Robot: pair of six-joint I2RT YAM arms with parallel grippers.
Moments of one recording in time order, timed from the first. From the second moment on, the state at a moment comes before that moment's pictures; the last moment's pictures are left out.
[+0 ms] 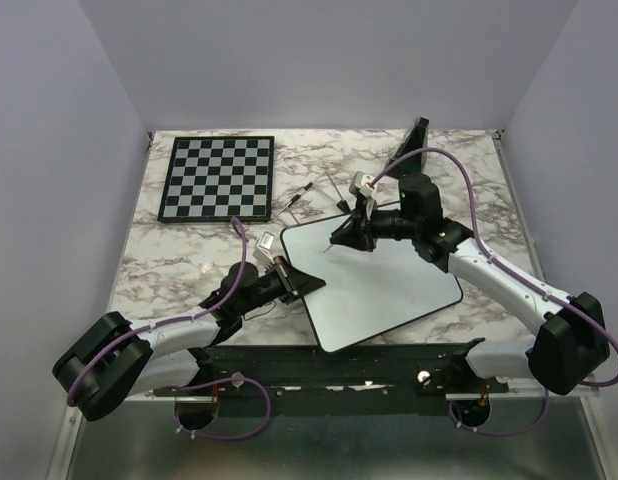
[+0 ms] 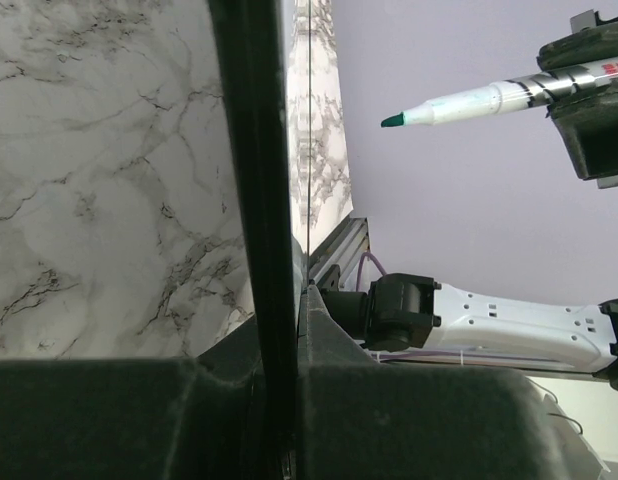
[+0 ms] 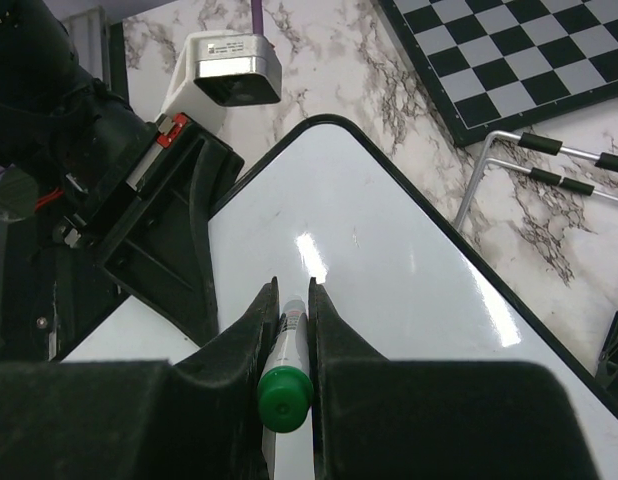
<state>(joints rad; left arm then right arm) -0.75 1.13 0.22 0.73 0.25 -1.23 0.56 1.29 0.95 -0.05 -0.76 -0.16</state>
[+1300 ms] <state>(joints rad) -0.76 1.14 0.22 0.74 0.24 -1.24 0.62 1.38 0.98 0.02 -0.54 -0.08</state>
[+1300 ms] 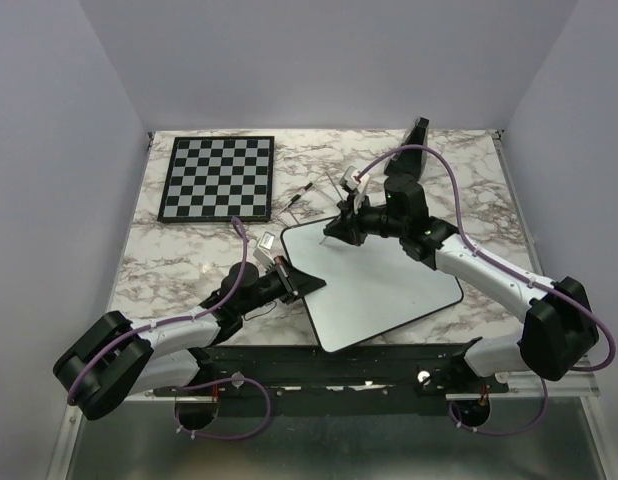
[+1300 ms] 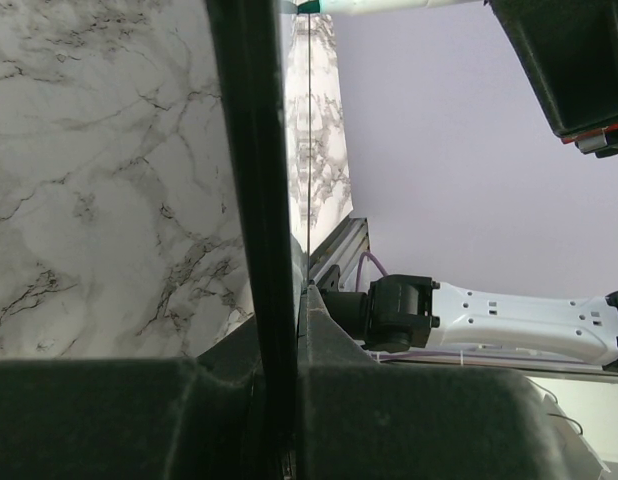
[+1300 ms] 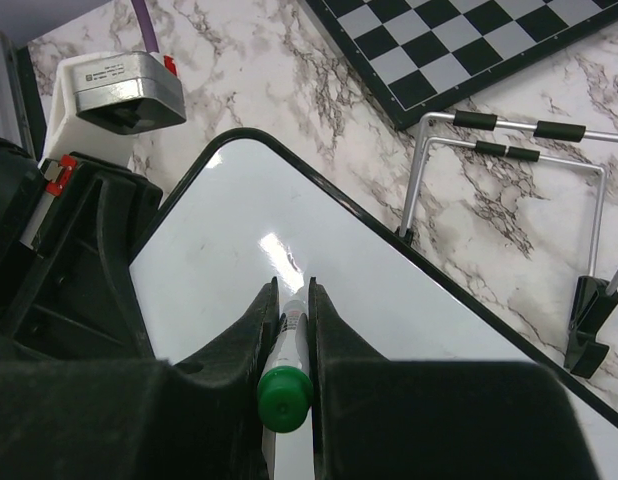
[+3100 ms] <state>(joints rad) -0.76 1.15 0.22 0.74 0.24 -1.24 0.69 1.35 1.00 -0.16 -0.67 -0.14</state>
